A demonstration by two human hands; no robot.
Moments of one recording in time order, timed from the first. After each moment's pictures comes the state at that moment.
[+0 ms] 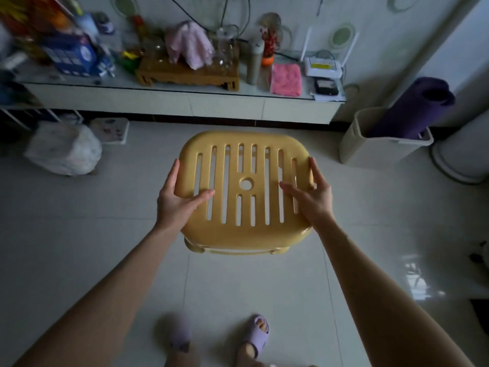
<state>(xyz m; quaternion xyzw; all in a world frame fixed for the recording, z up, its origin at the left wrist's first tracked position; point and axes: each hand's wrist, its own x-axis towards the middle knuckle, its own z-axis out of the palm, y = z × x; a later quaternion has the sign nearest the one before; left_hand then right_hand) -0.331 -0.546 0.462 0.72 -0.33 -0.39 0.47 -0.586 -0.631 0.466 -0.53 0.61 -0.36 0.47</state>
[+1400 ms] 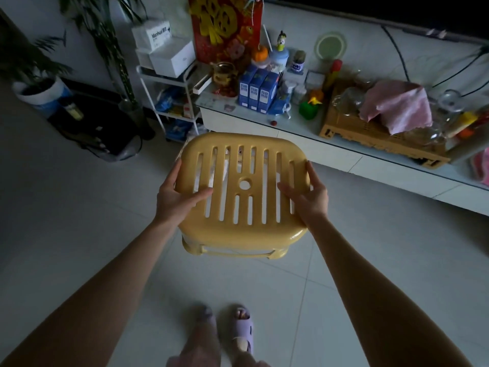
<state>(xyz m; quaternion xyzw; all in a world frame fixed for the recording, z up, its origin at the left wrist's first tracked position) 0.332 -0.562 0.458 0.77 -0.22 -0.31 0.52 0.116 -0.715 0.446 -0.59 0.55 -0.27 0.53</state>
